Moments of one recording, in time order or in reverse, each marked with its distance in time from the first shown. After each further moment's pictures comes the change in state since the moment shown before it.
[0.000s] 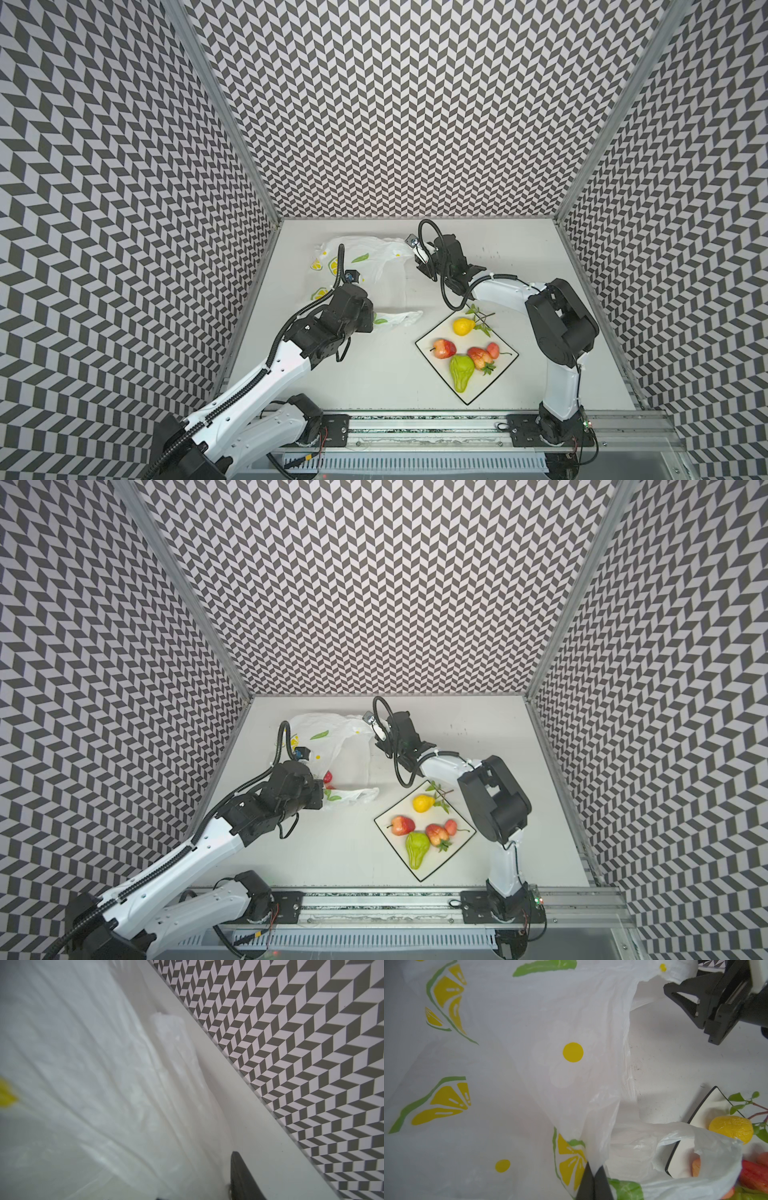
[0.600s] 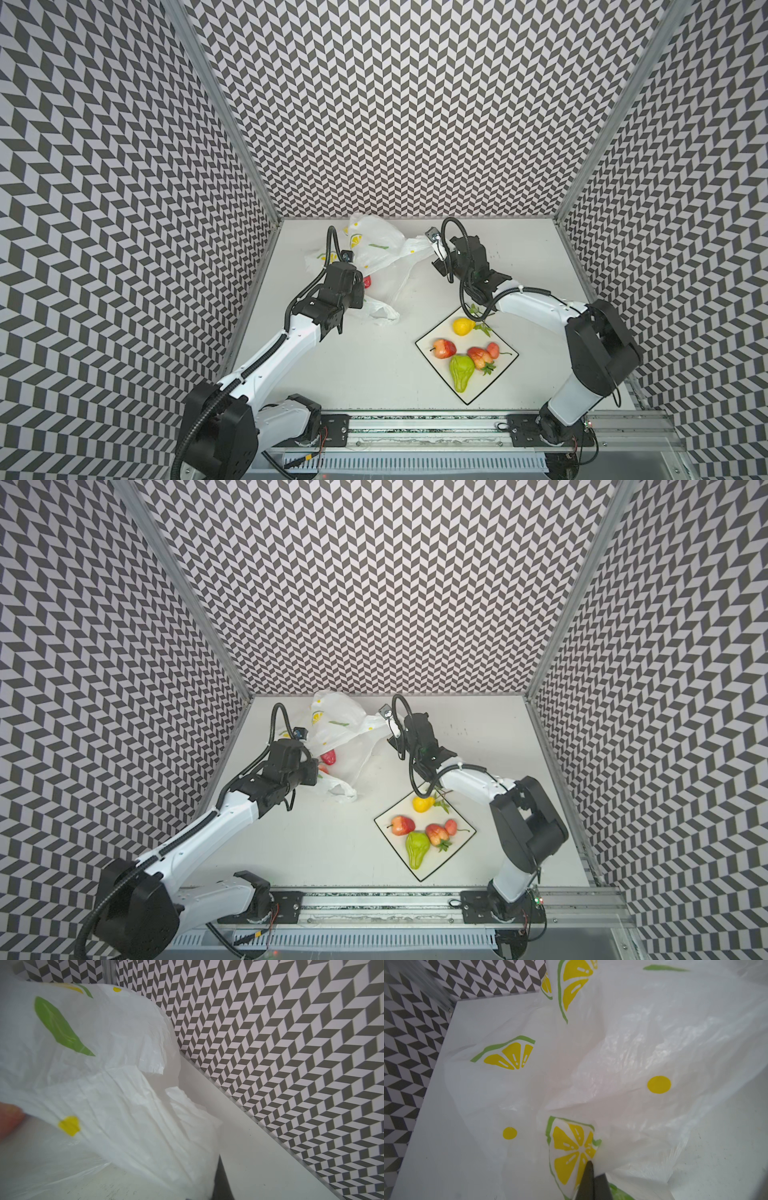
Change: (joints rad) left arm 0.230 0.228 0.043 0.251 0.011 0.314; right arm -0.024 -0.294 -0.205 0.042 0.099 0.100
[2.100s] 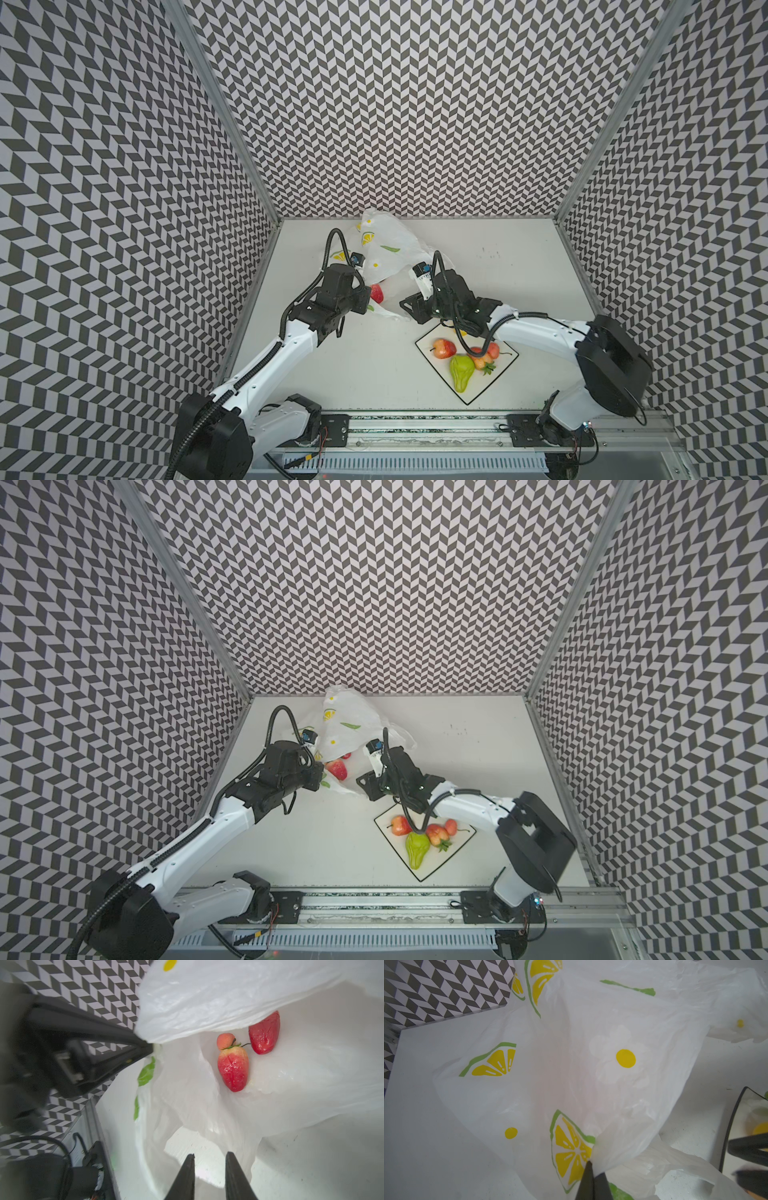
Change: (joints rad) left arm -0.021 -0.068 -0.021 -0.018 0.164 0.097; right arm 0.246 -0.003 -0.107 -0.172 -0.366 0.842
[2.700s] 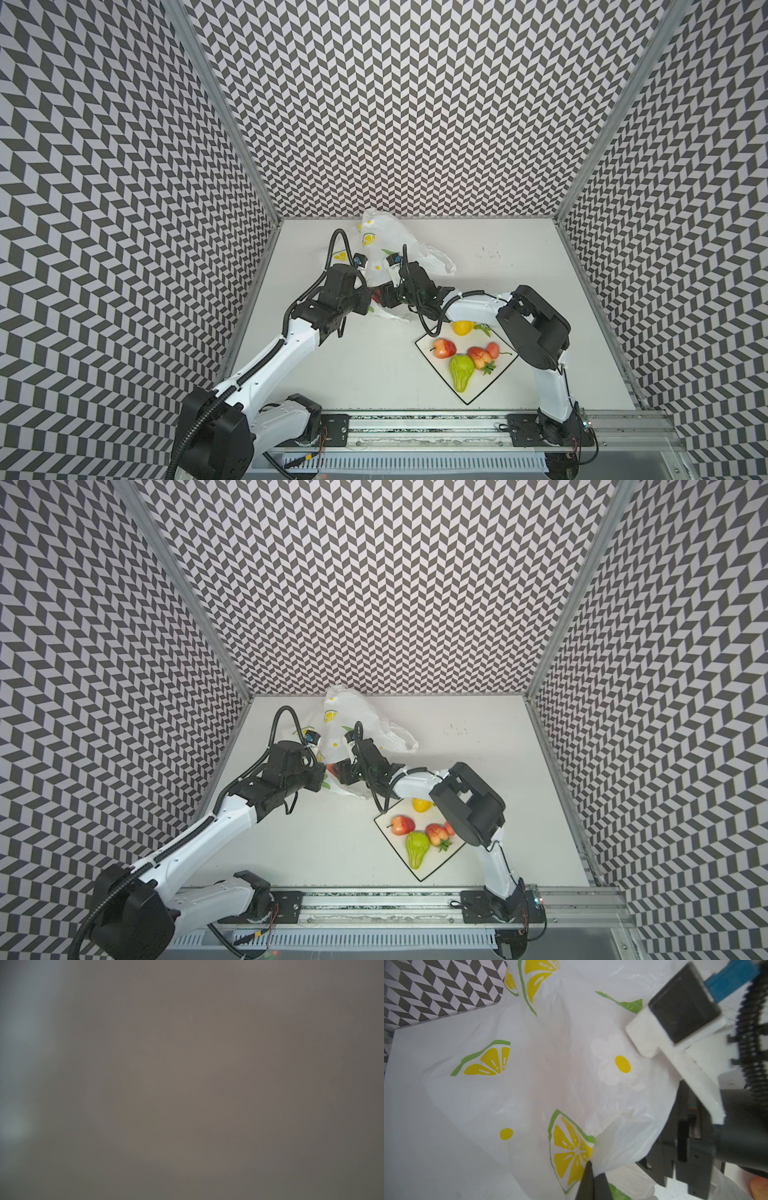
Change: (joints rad) left arm -0.013 0.023 0.000 0.000 0.003 0.010; right arm 0.012 0.431 0.345 0.116 0.110 -0.014
